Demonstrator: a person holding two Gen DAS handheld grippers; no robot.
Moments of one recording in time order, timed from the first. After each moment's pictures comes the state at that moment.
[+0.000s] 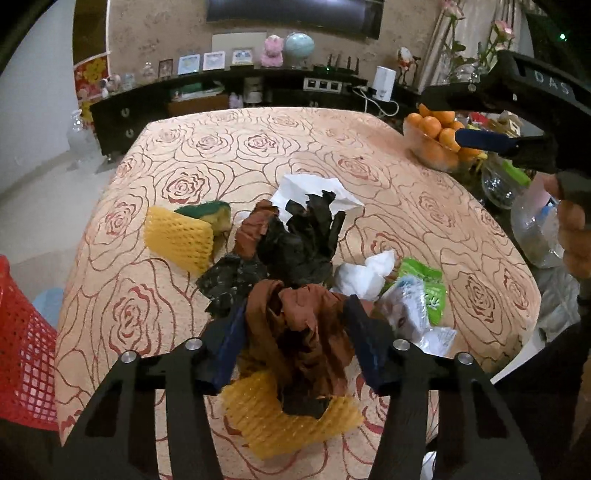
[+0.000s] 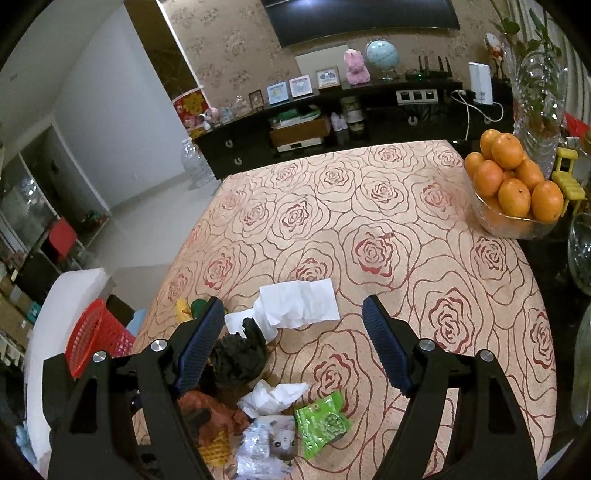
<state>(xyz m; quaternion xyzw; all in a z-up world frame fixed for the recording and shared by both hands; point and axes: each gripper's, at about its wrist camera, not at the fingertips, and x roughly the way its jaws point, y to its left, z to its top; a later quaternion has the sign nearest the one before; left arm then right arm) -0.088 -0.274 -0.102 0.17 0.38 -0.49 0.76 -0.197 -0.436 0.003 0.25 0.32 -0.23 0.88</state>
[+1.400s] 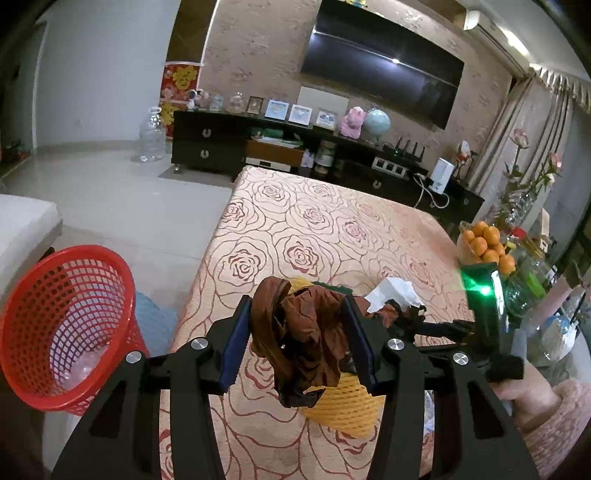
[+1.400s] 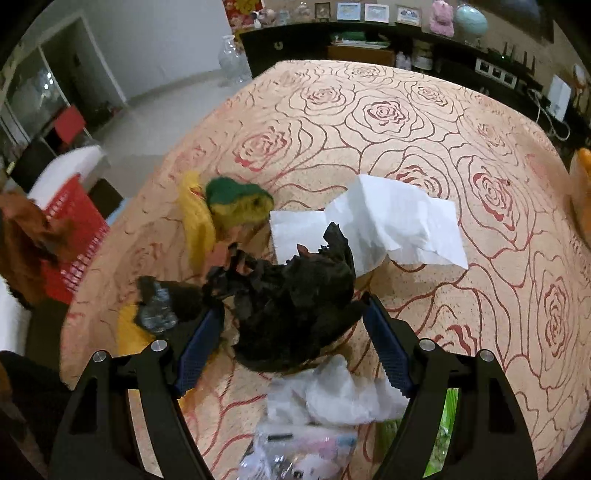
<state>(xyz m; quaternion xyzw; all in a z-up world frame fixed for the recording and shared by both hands) -0.010 -0.170 -0.030 0.03 0.34 -0.41 0.84 -0.092 -0.371 -0.106 0.15 0.49 -0.15 0.85</state>
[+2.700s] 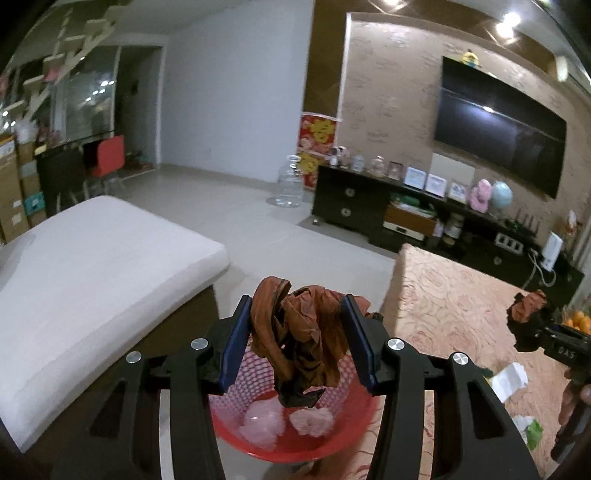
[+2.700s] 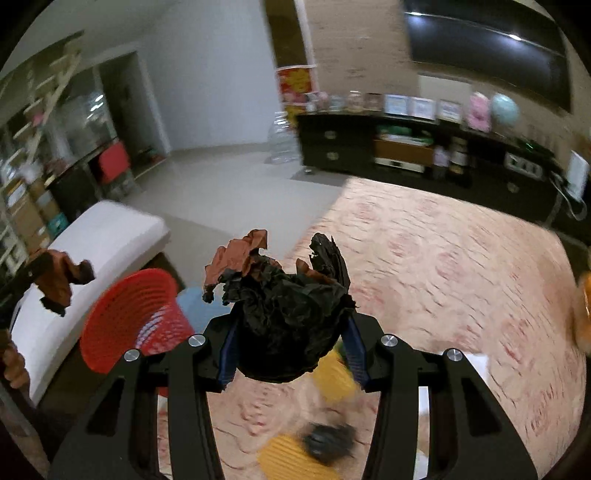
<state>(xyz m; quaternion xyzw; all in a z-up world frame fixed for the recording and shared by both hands) 0.071 -0.004 0.043 -0.01 0.27 -0.17 0.95 -0.016 -0.296 0.030 0.10 0.35 -0.09 0.93</state>
